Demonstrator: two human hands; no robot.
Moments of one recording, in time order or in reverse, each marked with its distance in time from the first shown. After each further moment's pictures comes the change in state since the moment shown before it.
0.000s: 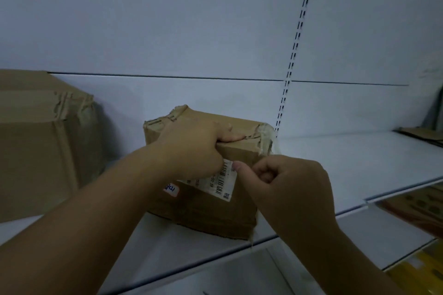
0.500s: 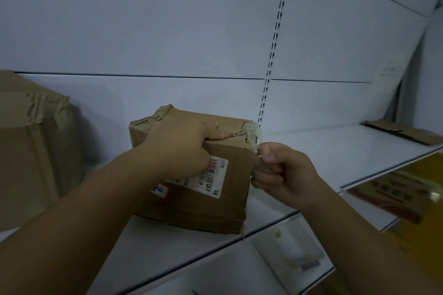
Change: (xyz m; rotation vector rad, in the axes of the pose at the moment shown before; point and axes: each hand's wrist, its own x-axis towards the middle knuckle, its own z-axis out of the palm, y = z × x) left_hand 0.001 -0.004 0.002 0.002 0.029 0.057; right_hand 0.022 0.048 -0.001 1.589 -0.706 0.533
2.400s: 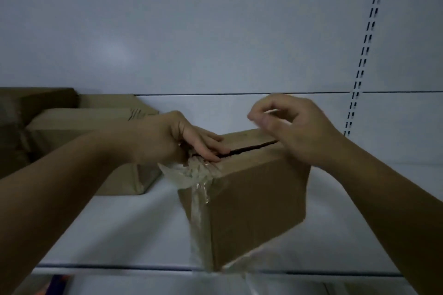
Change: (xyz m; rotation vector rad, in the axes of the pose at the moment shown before) left_hand -0.043 -0.028 -0.042 -0.298 -0.104 -0.094; right_hand 0.063 -0.058 -0.002 -1.021 -0.237 -0.494
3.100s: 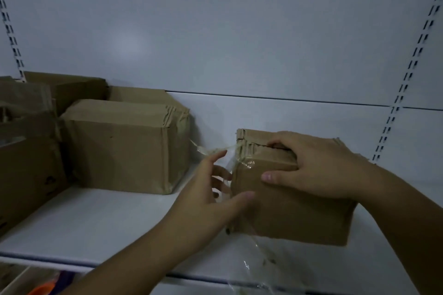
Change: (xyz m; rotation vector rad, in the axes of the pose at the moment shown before) left_hand -0.033 -0.020 0.101 -0.618 0.733 -0.182; right_hand 0.027 -0.009 0.040 -0.705 -0.399 0.442
